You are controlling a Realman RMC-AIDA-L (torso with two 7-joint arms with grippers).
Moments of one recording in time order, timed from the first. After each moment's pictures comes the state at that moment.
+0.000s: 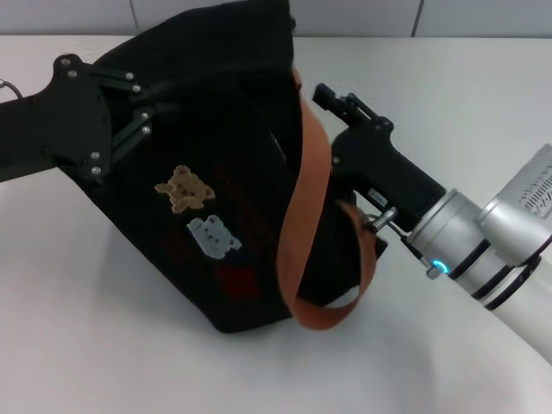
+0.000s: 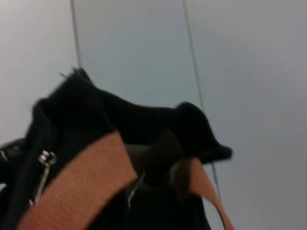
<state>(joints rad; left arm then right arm) -0.44 -2.06 0.60 0.82 1.74 1.89 -0.93 0.59 2.09 0.14 0.39 -2.07 -1.25 0.27</state>
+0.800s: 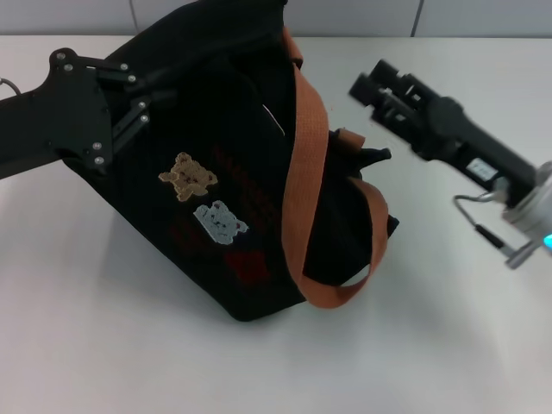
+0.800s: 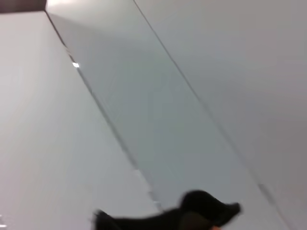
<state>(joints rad) -0.44 -2.06 0.58 0.77 1.73 1.84 -0.86 0.60 2.08 0.12 0.01 -2.19 -1.63 1.03</state>
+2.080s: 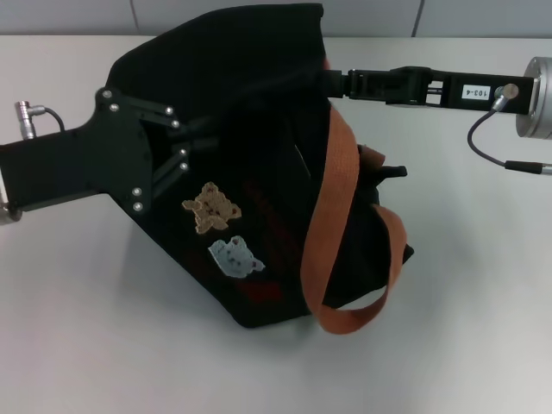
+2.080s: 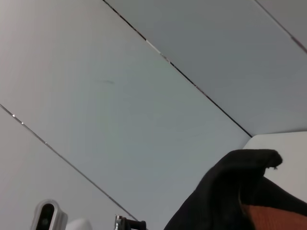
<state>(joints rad) -0.45 -2.07 0.68 0.70 1.74 1.84 -0.66 0.84 2.06 -0.31 -0.47 -2.19 -1.72 1.91</state>
